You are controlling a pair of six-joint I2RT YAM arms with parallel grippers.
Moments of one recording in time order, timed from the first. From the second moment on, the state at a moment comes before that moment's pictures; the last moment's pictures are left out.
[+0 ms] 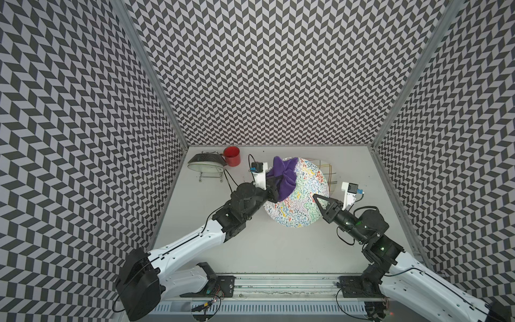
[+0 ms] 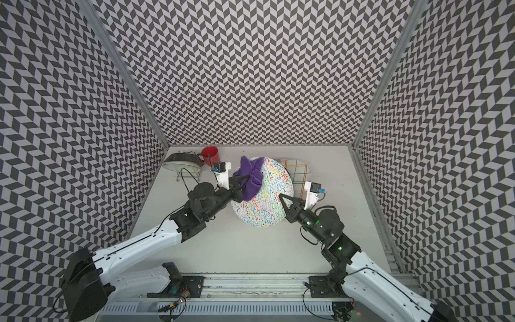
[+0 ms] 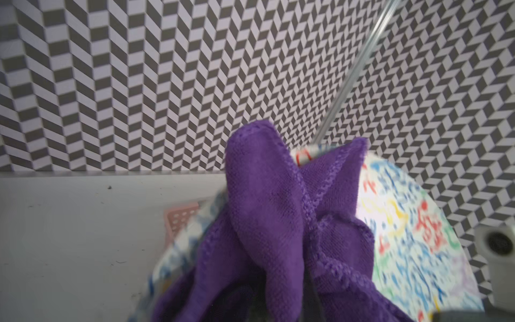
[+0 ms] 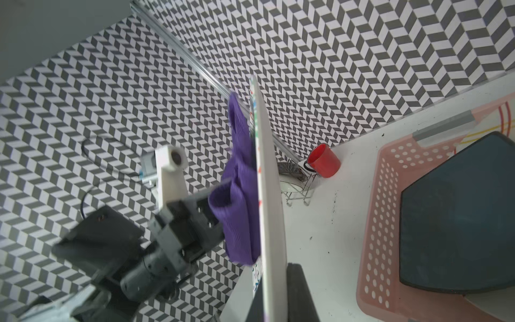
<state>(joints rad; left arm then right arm) -0.82 1.13 0.74 0.30 -0.09 -0.43 0.63 0.66 0.45 0.27 -0.10 0.85</state>
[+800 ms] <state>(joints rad) -0.64 1.14 0.57 1.44 0.50 -1.57 0.47 0.88 0.45 1.08 -0.62 1.36</state>
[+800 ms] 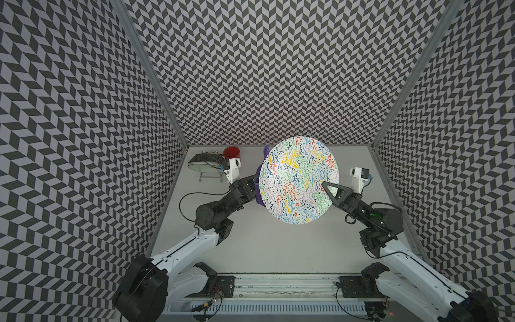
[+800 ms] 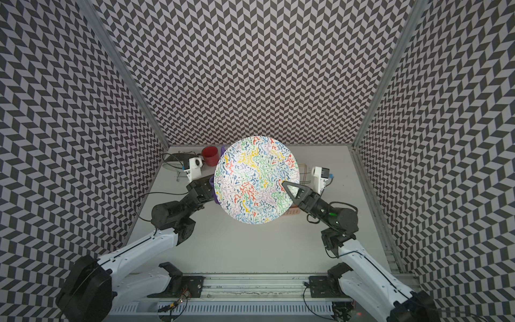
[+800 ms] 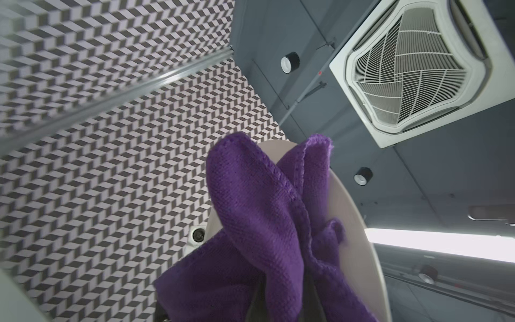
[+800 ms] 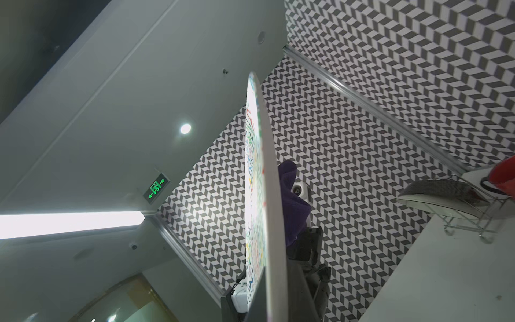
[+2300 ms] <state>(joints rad) -1.03 1.01 0.75 0.53 -0.30 -0.62 0.54 0.86 0.72 0.51 -0.27 0.90</state>
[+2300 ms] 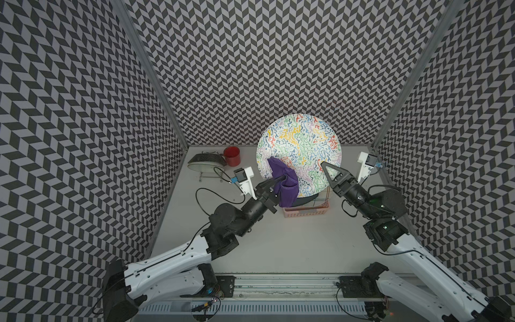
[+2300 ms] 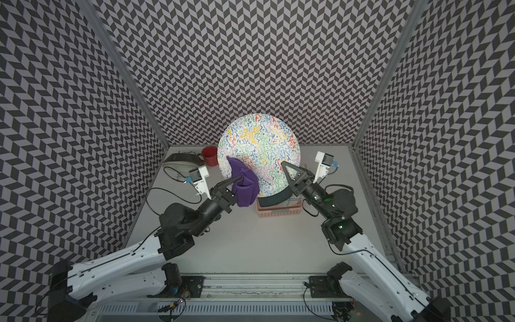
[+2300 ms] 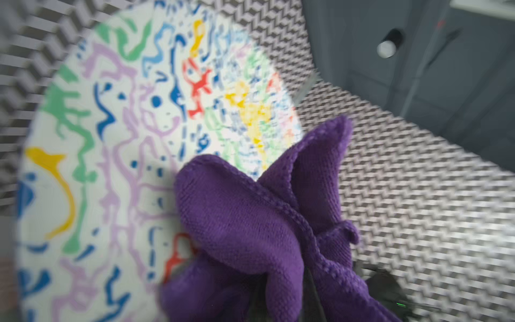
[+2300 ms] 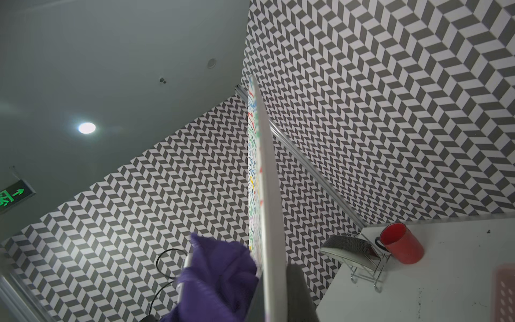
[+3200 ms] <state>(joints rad) -0.74 1.12 0.75 0.24 -0.19 -0.35 0.53 0.70 0.50 0.28 -0.17 0.88</state>
